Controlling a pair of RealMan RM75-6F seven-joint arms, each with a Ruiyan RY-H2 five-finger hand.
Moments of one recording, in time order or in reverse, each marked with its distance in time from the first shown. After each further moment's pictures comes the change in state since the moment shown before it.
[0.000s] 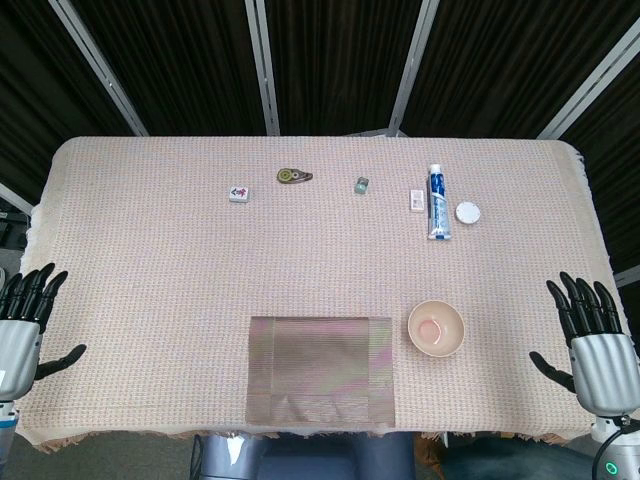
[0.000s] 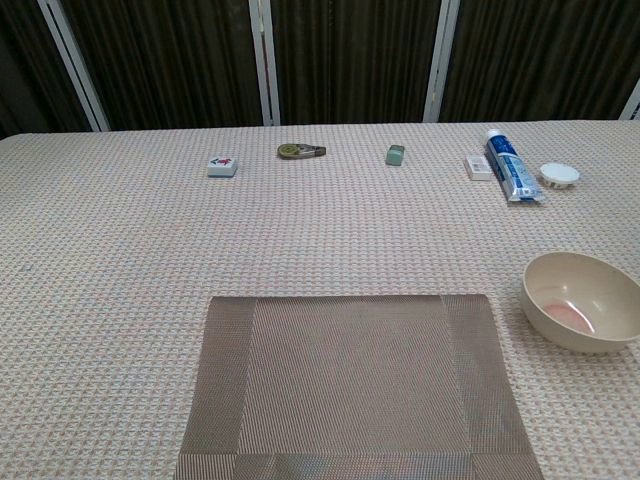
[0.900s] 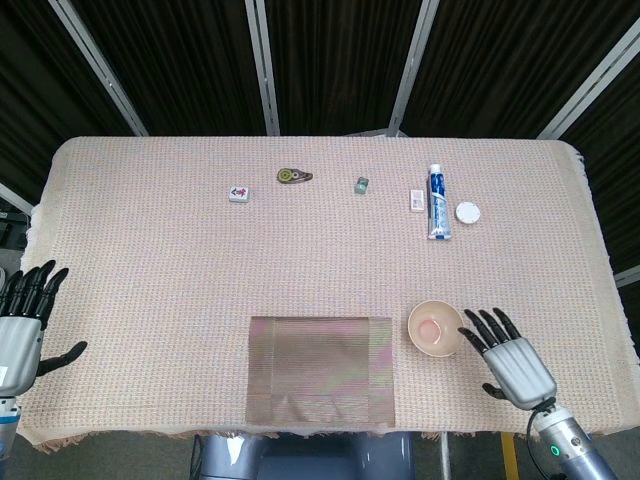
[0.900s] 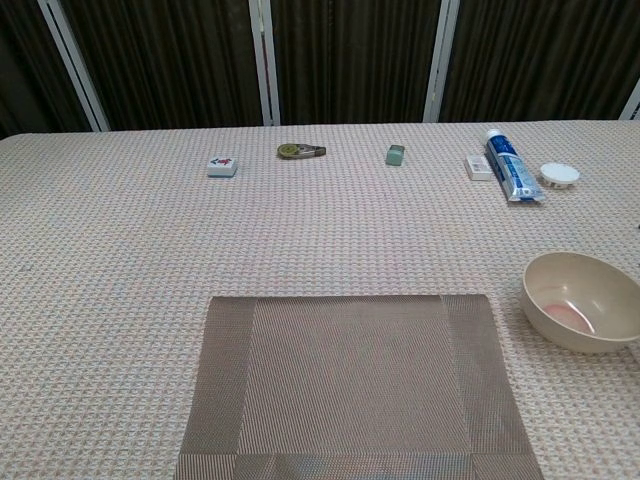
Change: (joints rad) left arm -0.011 -0.007 -0.012 -0.001 -0.021 -0.010 0.016; right arm 0.177 -0.070 -0.120 0.122 -0.048 -0.439 -0.083
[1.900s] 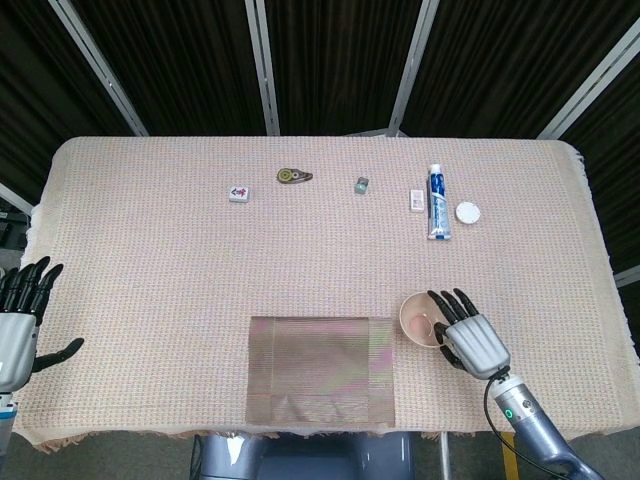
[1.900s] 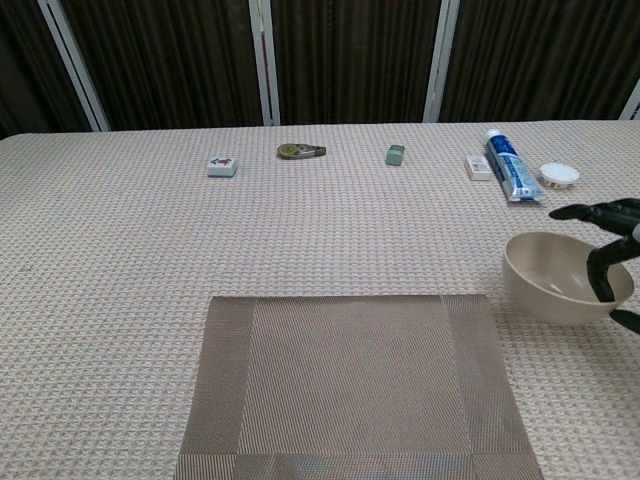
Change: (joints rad) left arm -0.007 0.012 -0.009 -0.003 -0.026 -0.011 -0.027; right arm 0.104 -0.212 0.070 0.179 0.055 -0.014 0.107
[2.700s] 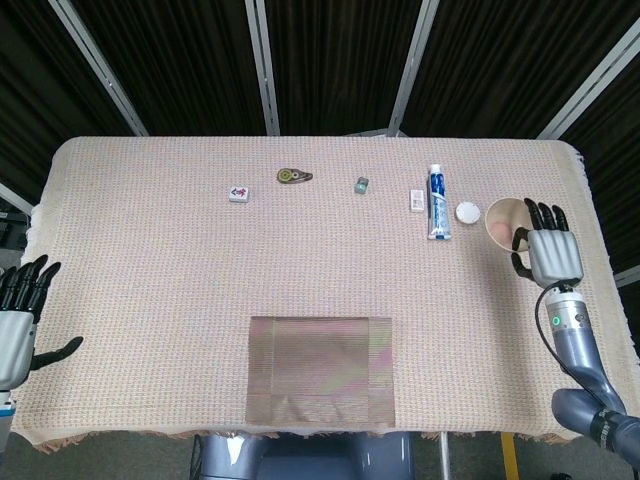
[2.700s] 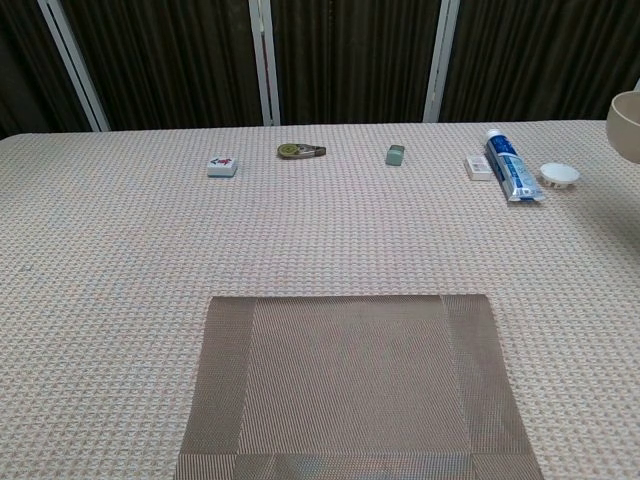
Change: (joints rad) left arm -0.007 0.009 -0.006 -0.006 -0.026 -0.015 -0.020; right arm 0.173 0.003 0.269 0.318 0.465 -0.221 0.002
